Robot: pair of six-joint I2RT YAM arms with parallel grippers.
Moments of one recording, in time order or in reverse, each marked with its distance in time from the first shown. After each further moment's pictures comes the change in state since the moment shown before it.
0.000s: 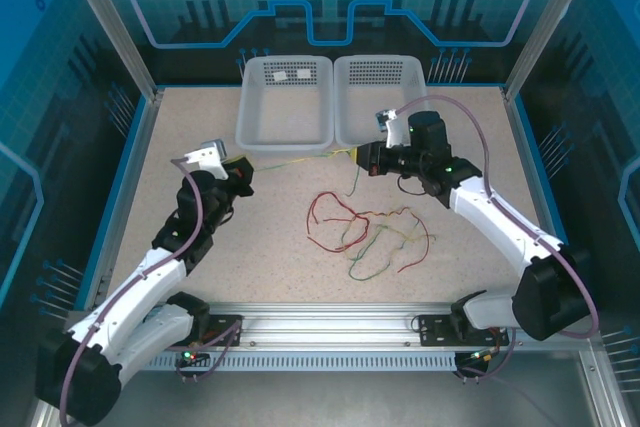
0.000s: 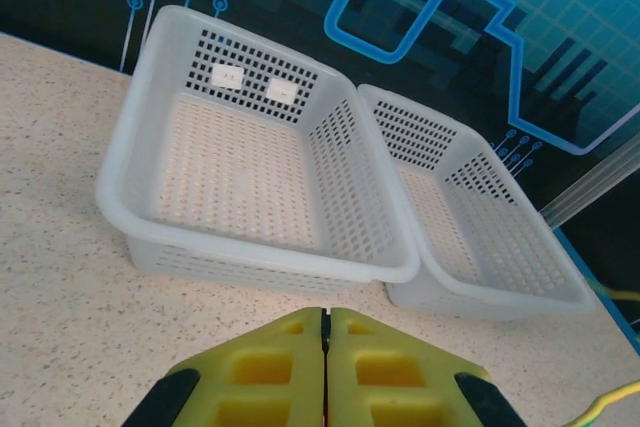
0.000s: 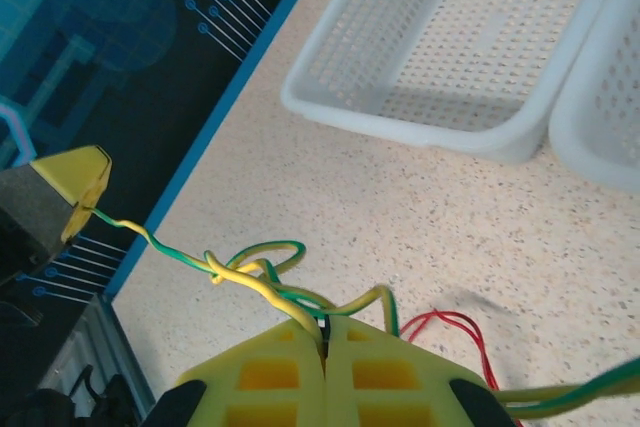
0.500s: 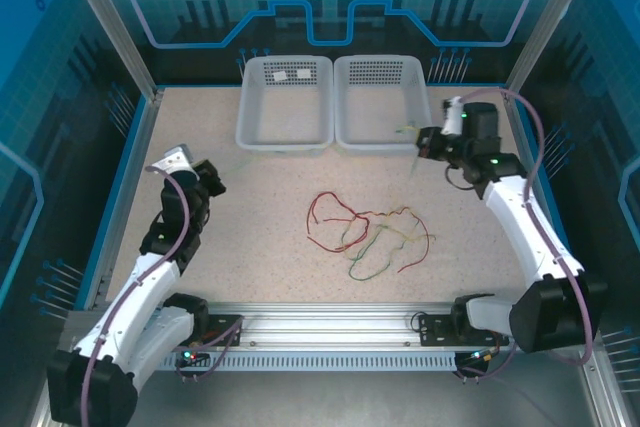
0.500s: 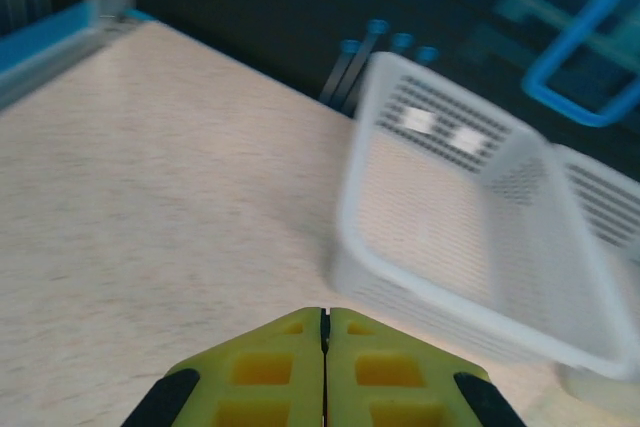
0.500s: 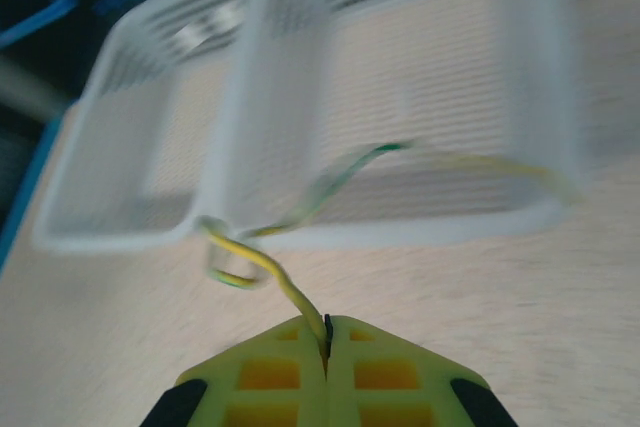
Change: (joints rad) left arm 0.195 -0.057 -0.026 -0.147 -0.174 -0.008; right arm -0.327 -0.098 0.048 -0.223 0.256 -0.035
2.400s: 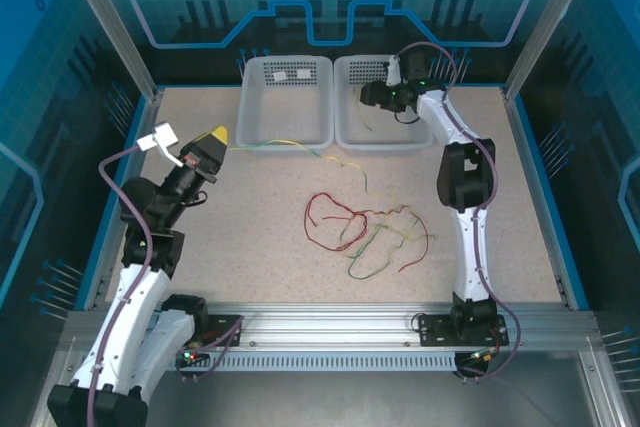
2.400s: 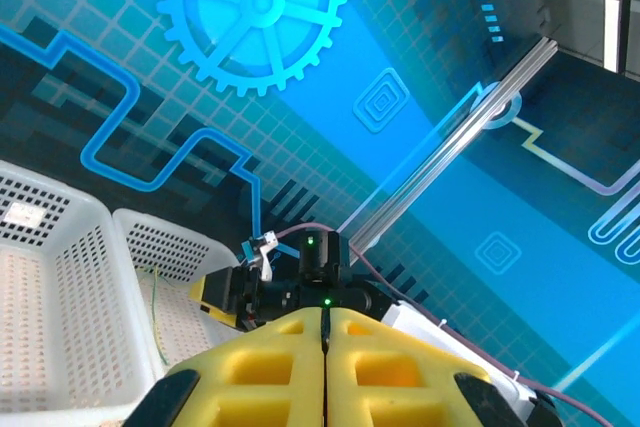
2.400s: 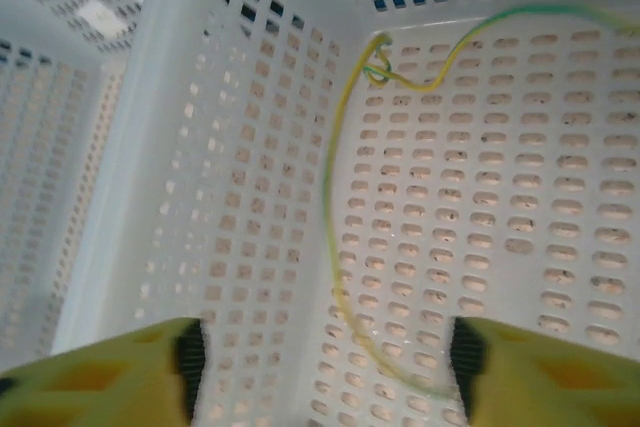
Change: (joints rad) left arm 0.075 -0.089 0.106 0.396 0.724 -0.341; right arm 0.102 1.177 1.112 -0.138 -0.127 -0.069
